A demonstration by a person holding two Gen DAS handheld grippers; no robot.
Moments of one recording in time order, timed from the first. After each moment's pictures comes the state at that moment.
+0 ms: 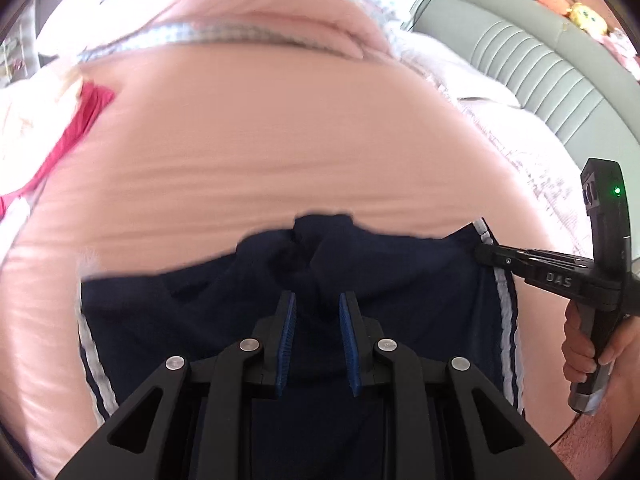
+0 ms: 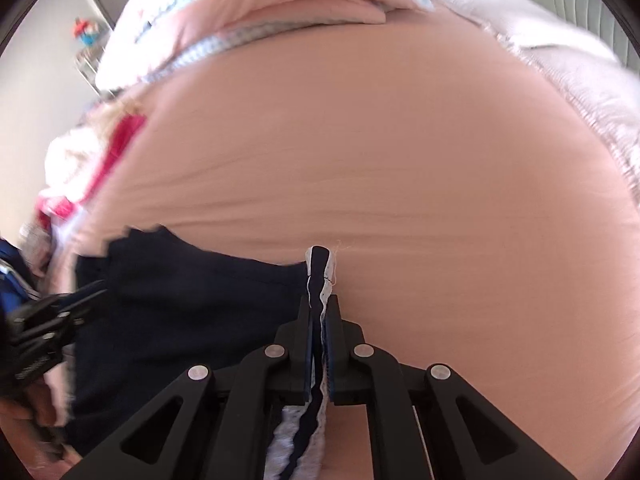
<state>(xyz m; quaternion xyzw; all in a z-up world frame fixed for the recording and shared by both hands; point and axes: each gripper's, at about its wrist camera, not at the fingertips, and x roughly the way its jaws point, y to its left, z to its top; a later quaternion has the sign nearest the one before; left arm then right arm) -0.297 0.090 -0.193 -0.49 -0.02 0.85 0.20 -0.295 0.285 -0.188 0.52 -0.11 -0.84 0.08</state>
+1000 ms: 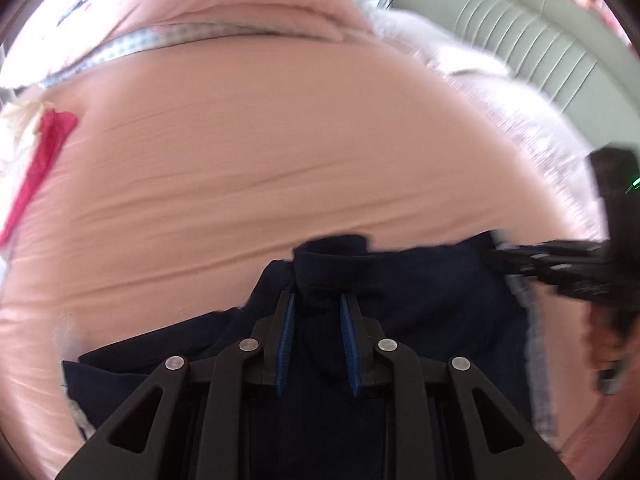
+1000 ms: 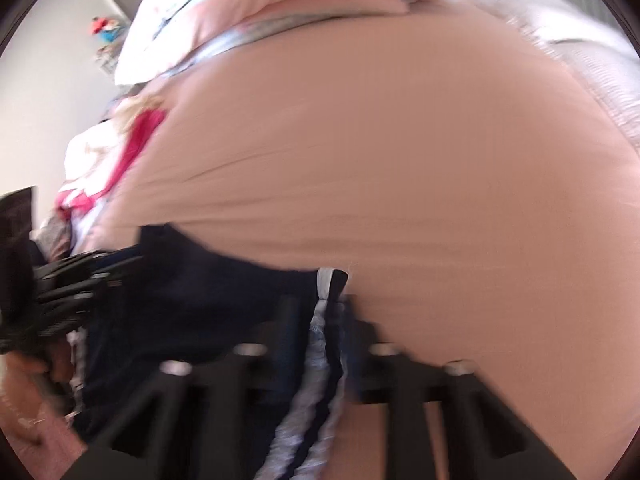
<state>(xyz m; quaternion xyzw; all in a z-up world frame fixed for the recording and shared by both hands) -0.372 0.106 -0.215 -0.50 0.05 0.84 0.19 -0.316 0.278 -0.213 0.53 -0.13 -0.82 0.15</state>
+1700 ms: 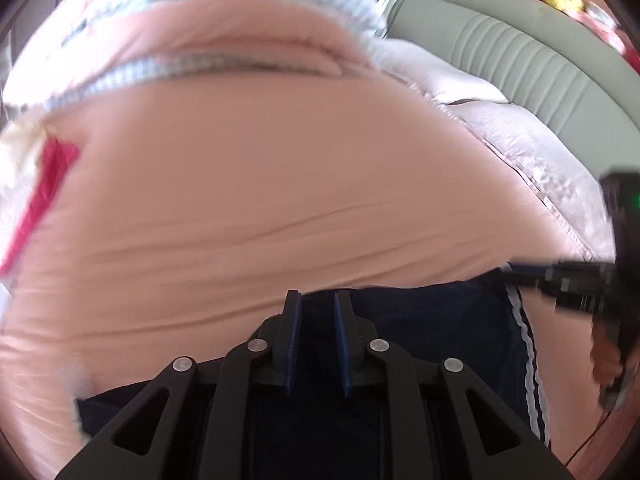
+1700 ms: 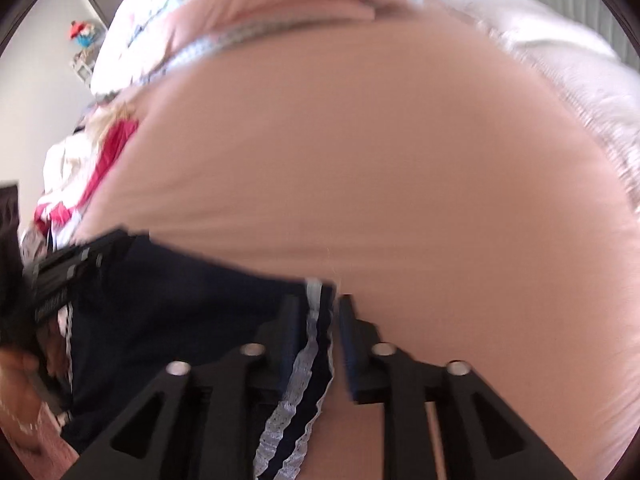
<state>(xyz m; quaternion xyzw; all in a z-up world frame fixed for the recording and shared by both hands) -0.343 0.094 -0.165 -0.44 0.03 0.87 0.23 -0.306 0.300 -0.189 0.50 -0.09 -0.86 0.06</state>
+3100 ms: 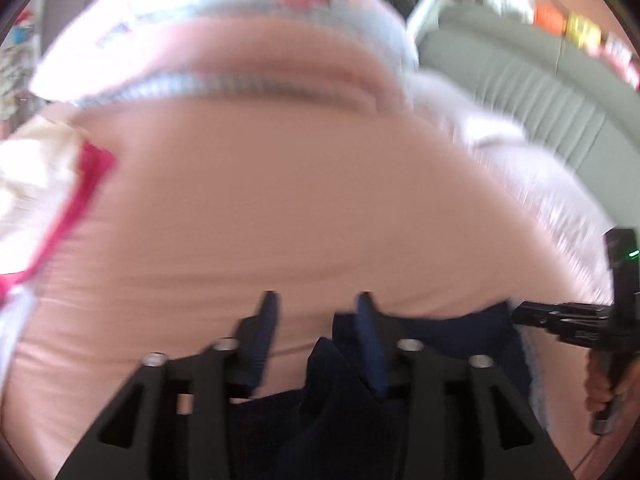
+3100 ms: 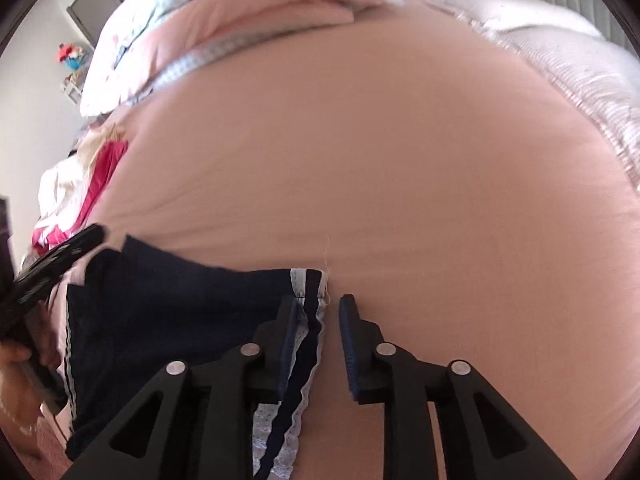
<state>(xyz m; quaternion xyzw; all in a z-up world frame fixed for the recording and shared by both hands) -0.387 0.072 -0.111 -0.40 -0.03 0.90 0.17 -0.302 0.307 -0.198 0.50 -0.13 -0.86 0.04</state>
